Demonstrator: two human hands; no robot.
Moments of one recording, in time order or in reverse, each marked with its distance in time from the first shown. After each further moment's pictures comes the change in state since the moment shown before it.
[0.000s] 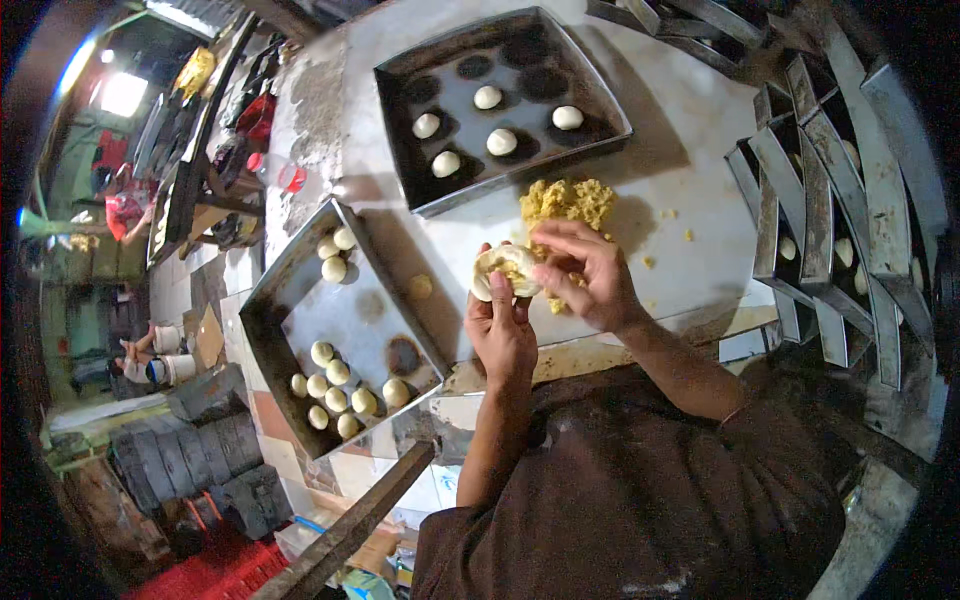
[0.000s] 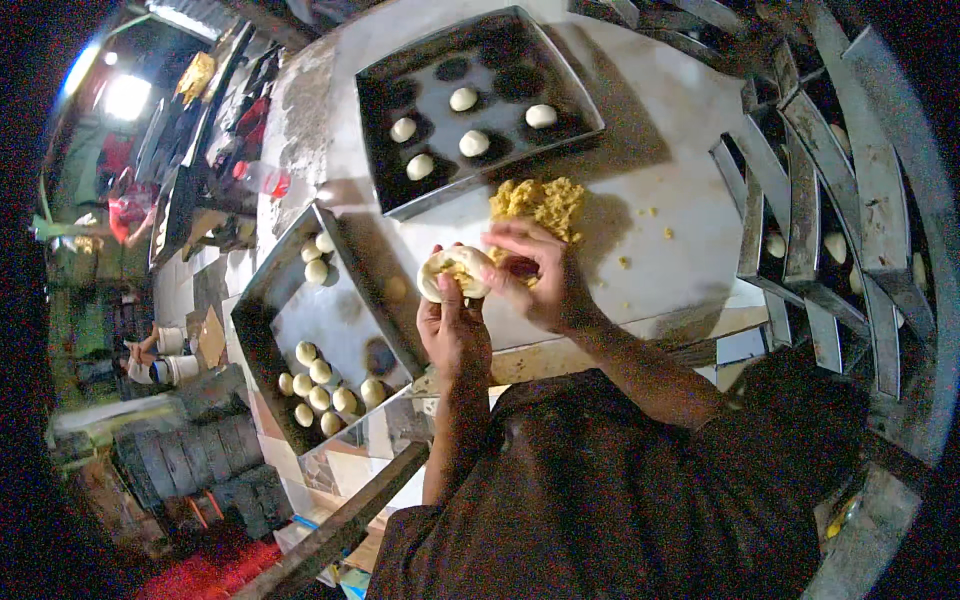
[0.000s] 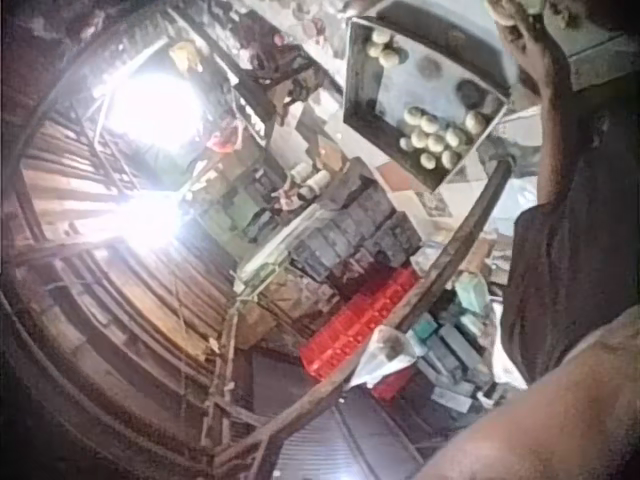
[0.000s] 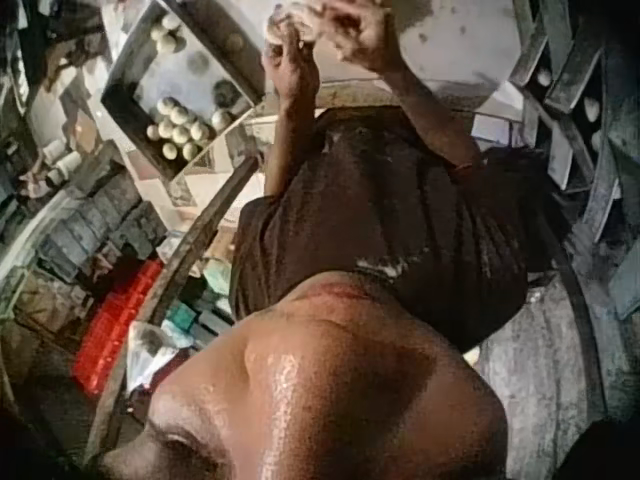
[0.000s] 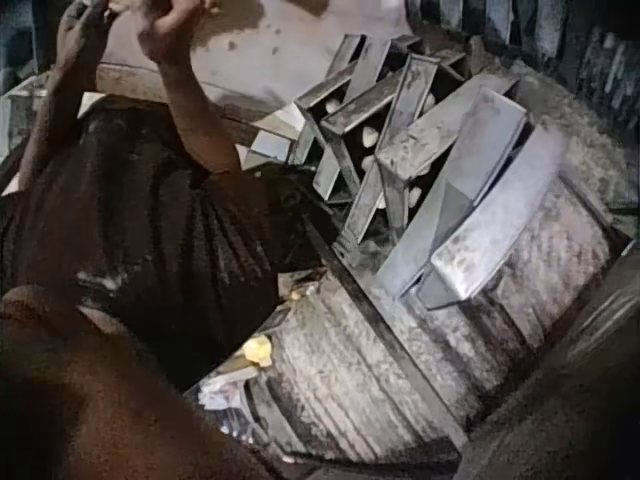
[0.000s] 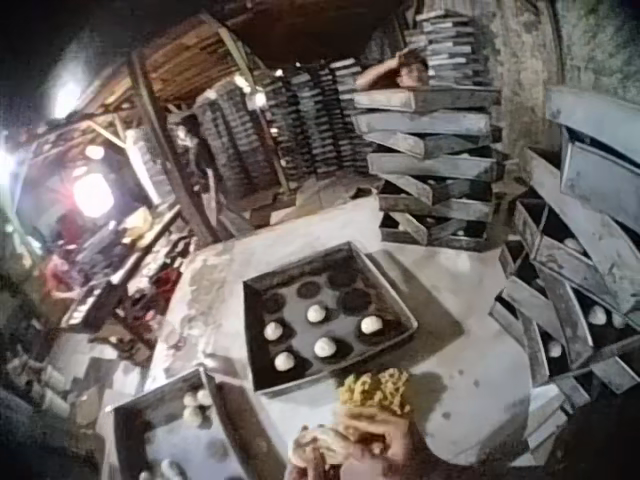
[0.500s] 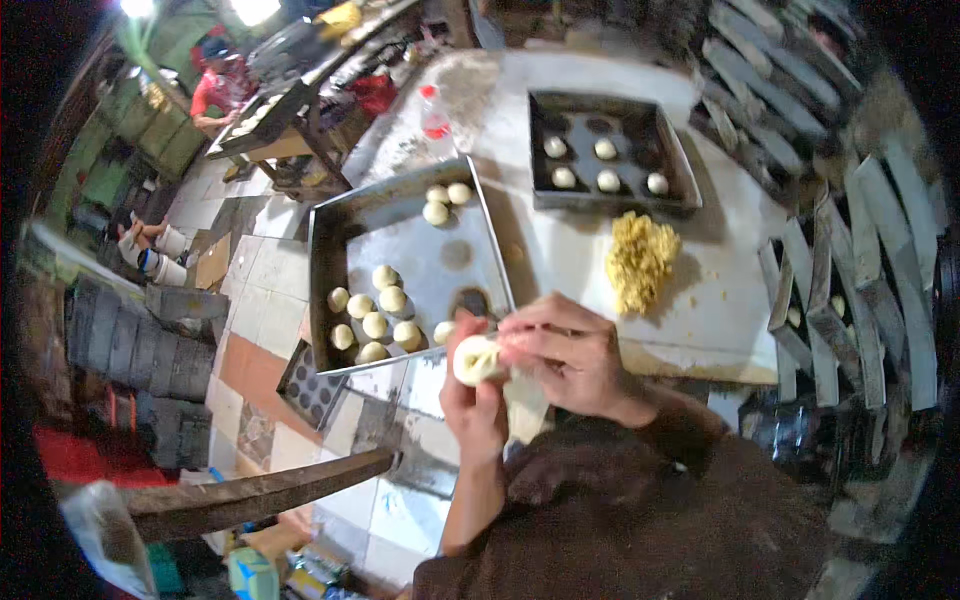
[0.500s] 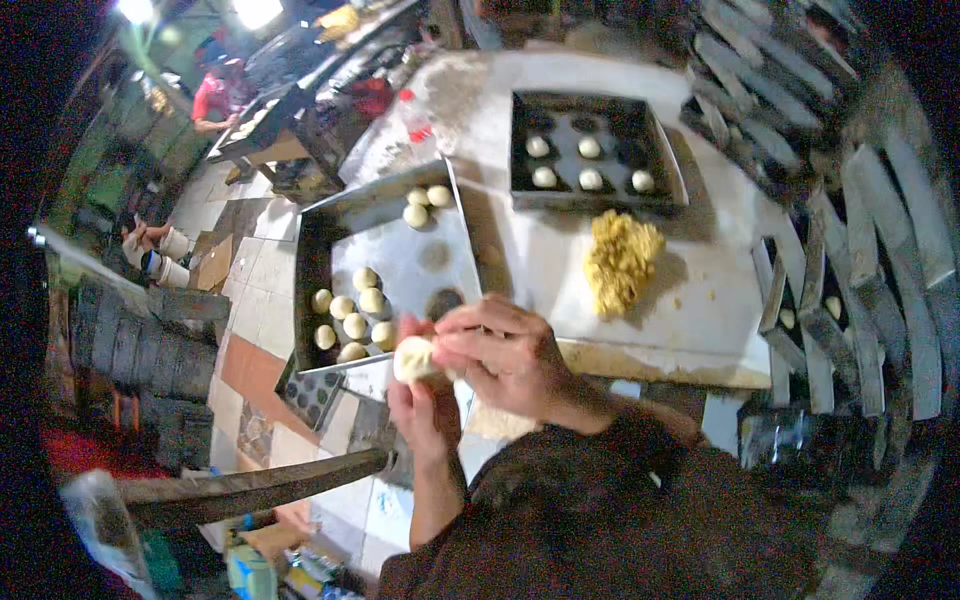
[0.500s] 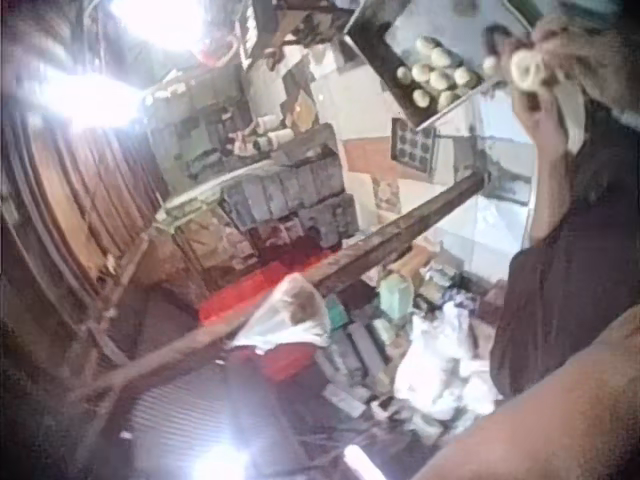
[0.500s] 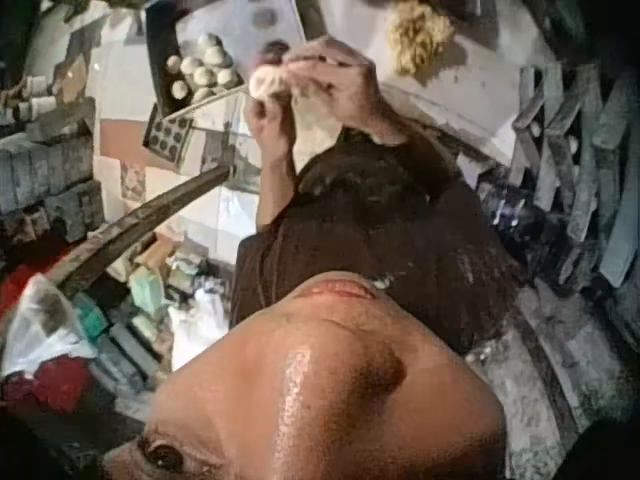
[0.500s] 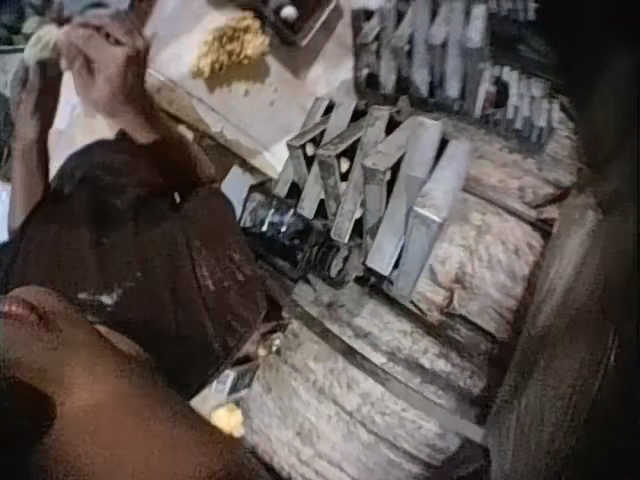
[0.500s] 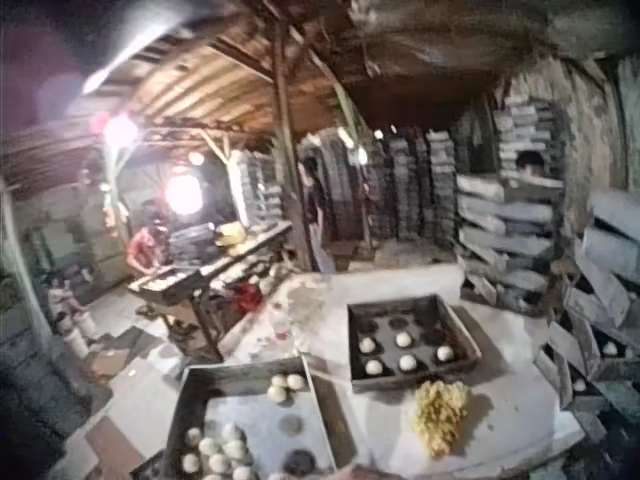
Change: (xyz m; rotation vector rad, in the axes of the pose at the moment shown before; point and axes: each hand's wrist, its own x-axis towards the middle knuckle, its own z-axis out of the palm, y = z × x) left_hand -0.176 0.133 -0.114 0.199 0.018 0.558; right_hand -0.101 -0.141 0.164 -0.243 -0.355 -0.717
